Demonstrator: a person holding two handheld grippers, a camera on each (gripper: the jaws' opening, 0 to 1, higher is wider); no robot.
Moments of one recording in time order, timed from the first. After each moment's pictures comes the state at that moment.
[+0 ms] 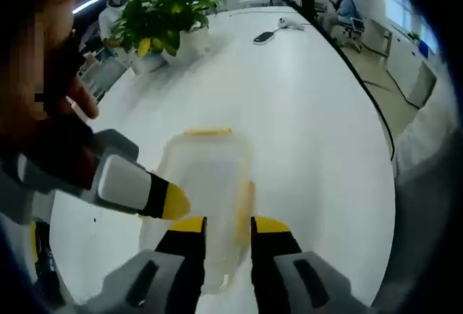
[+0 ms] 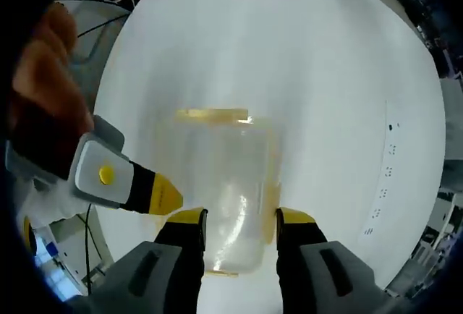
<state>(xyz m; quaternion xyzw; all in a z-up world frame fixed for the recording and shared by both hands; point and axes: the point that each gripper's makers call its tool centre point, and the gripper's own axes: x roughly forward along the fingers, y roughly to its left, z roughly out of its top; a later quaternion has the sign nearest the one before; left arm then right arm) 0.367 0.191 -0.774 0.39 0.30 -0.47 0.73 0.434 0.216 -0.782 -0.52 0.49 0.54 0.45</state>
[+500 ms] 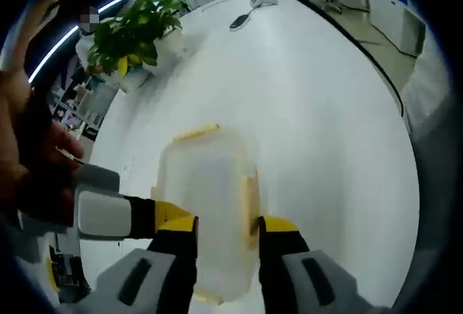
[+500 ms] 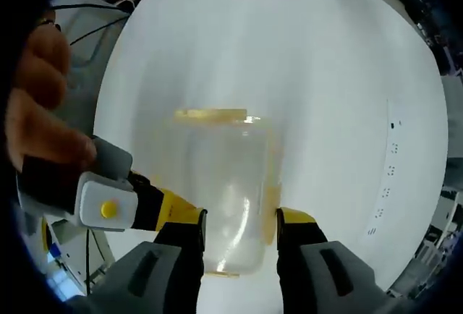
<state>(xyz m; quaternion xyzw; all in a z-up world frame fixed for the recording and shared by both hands) 0.367 0.185 -0.781 0.49 0.24 -0.48 0.69 0.417 0.209 -0.782 -0.51 0.49 0.54 0.45</state>
